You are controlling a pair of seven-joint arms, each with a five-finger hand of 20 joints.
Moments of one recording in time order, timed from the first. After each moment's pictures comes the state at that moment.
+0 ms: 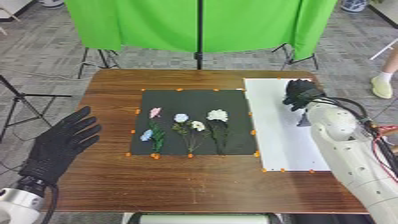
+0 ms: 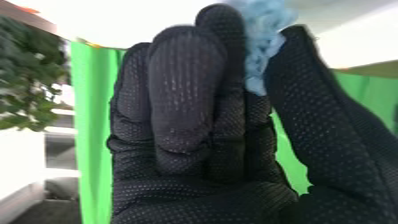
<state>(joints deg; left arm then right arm) 132.4 -67.8 -115.7 -126.3 40.8 -11.4 -6.4 -68.3 -56.1 70.5 -72.1 -148.3 -5.3 2.5</state>
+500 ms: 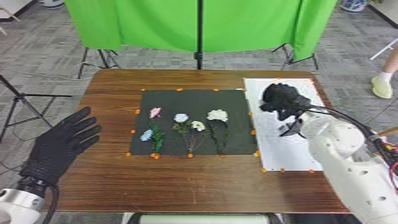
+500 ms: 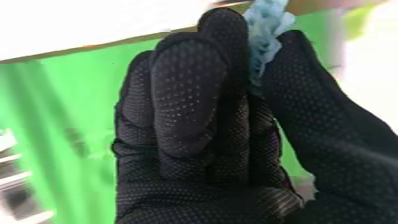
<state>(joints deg) 132.4 -68.0 -115.6 -126.3 40.8 -11.4 -6.3 -82.4 -55.4 76.6 -95.2 -135.6 -10.5 -6.8</state>
